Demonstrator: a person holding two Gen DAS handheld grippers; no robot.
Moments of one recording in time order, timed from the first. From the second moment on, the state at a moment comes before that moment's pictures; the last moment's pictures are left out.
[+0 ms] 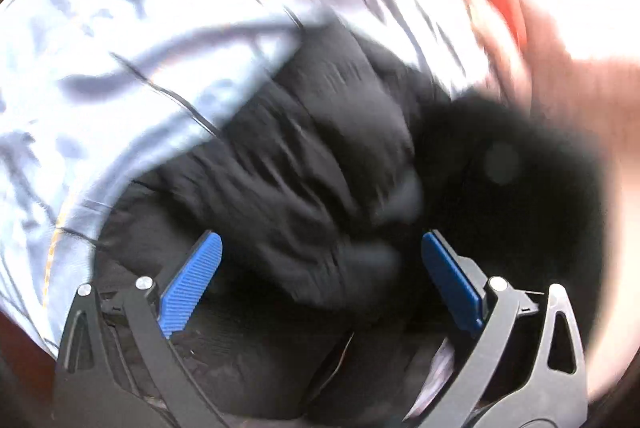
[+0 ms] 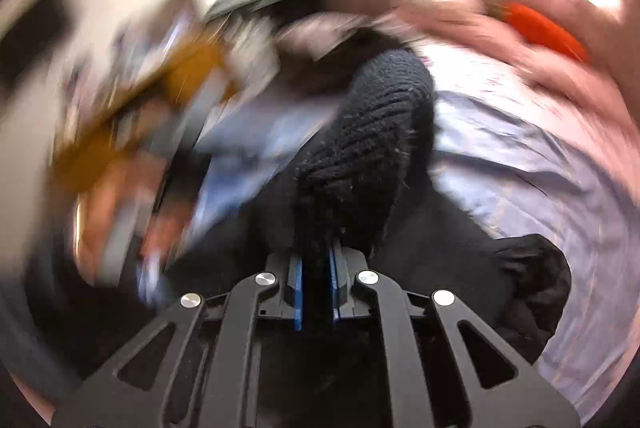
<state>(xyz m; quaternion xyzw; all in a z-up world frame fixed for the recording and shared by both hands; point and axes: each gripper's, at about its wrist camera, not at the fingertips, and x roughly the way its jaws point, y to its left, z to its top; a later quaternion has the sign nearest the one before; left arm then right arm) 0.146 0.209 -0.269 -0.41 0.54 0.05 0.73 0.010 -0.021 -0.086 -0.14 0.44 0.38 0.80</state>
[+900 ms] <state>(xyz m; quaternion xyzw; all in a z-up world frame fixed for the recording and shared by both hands) 0.103 0.085 -0.376 -0.11 0.76 -0.03 0.64 0.037 -0.057 -0.278 -0.10 0.60 0.22 0.76</state>
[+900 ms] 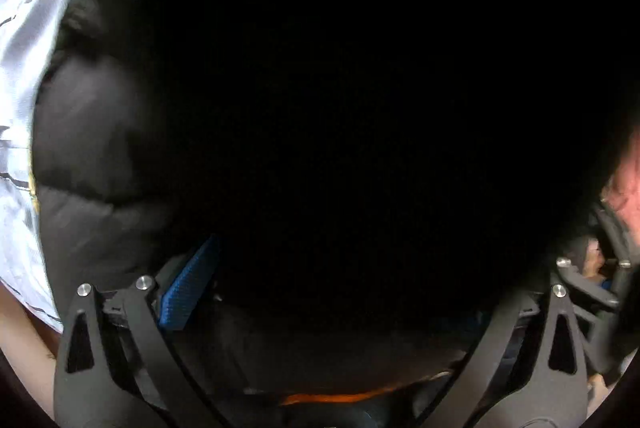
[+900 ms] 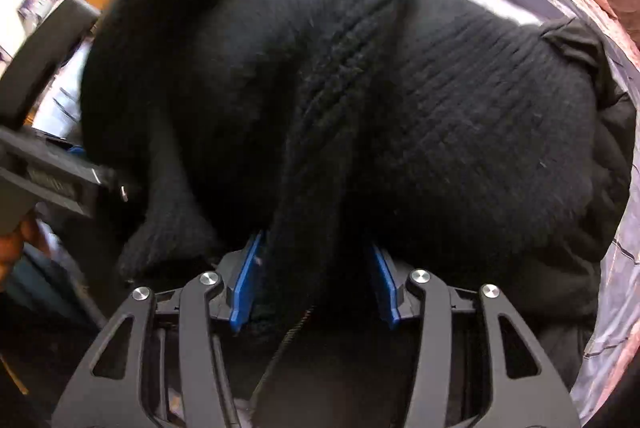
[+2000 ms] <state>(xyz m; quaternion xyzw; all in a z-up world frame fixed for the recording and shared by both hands) 0.089 -0.020 -0.345 0.04 0.72 -0.11 0.68 0.091 -0.130 -0.256 0.06 0.54 0.14 0.83</state>
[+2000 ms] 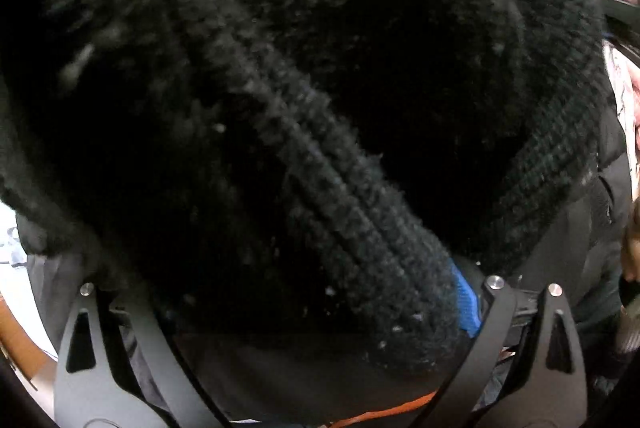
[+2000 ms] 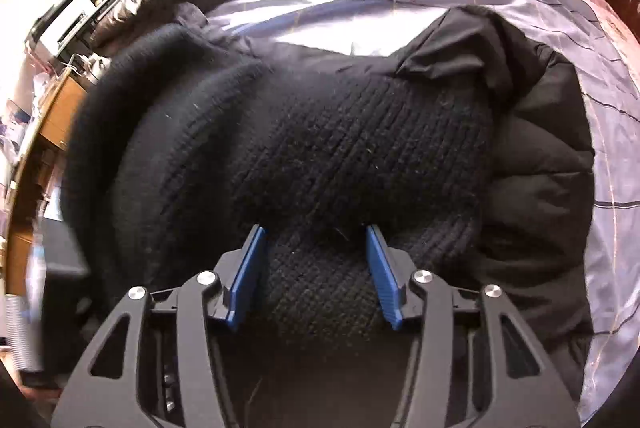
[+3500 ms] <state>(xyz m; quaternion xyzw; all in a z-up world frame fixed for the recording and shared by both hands) 0.126 0.037 -0.272 -0.05 0.66 -0.04 0.75 0.052 -0.089 -0.282 0.21 0.64 0.36 0.64</state>
